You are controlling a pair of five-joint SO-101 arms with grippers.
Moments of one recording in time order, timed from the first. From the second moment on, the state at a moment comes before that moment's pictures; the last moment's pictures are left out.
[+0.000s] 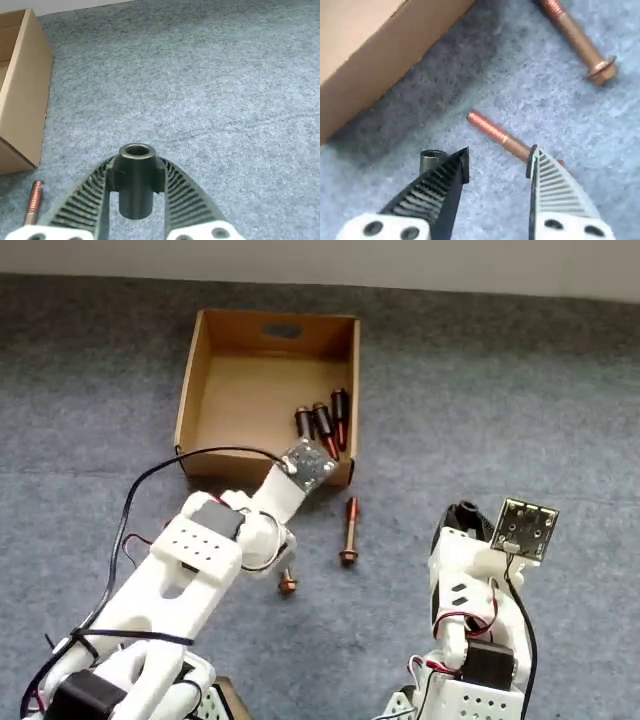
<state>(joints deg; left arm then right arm) 18.9 -28.6 54.0 53.6 -14.6 6.1 -104.1 89.7 48.6 -4.5</state>
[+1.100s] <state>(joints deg) 23.6 -3.6 44.4 58.1 -8.0 6.1 -104.1 89.7 48.6 -4.7</state>
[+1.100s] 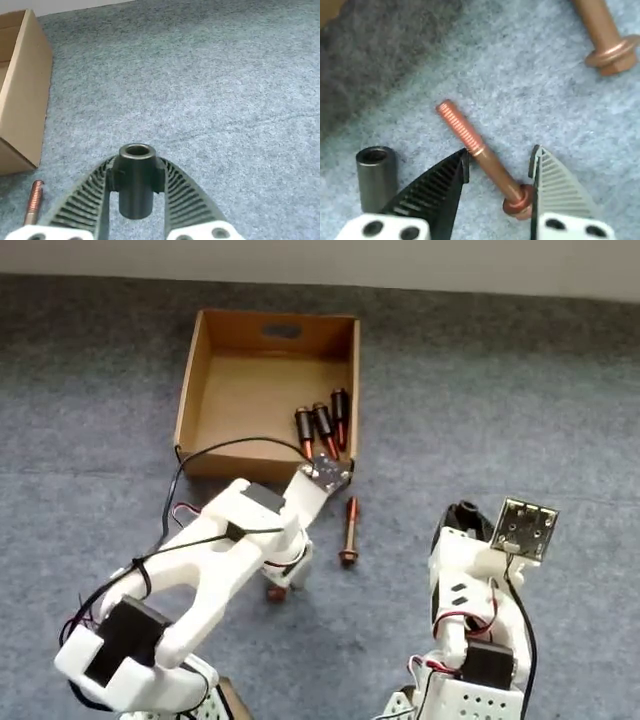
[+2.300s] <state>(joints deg) 24.0 -5.4 42.5 74.8 -60.4 6.1 -104.1 89.7 48.6 -4.7</state>
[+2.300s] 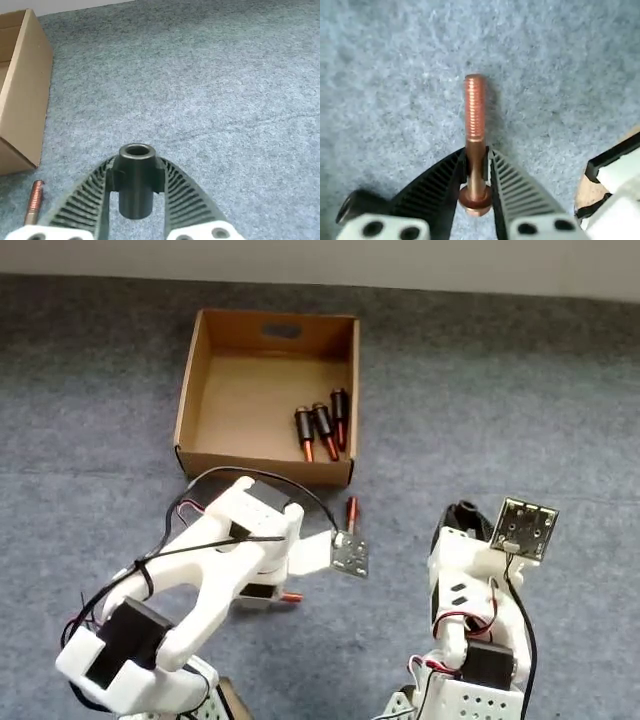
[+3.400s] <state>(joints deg) 23.0 -5.6 36.5 82.2 15.6 6.1 -104.1 89.7 48.6 -4.7</state>
